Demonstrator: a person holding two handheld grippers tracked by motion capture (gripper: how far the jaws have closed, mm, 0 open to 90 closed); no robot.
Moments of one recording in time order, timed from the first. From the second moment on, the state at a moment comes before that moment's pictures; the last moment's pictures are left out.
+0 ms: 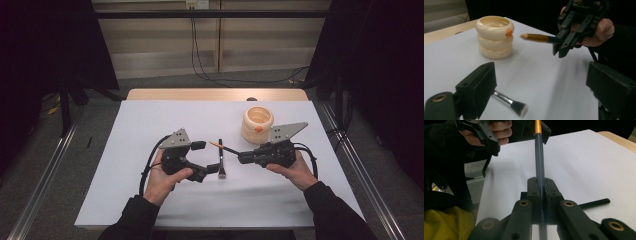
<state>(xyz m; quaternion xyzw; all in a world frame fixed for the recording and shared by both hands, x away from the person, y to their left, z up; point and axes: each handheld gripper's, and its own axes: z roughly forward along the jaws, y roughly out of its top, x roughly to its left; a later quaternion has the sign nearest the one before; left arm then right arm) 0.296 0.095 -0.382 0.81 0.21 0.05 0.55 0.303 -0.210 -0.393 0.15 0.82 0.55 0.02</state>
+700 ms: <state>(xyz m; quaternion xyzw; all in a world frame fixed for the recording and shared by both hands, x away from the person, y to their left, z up) 0.292 0.088 -0.375 0.77 0.22 0.05 0.59 0.301 -0.203 -0.392 0.14 0.82 0.55 0.02</state>
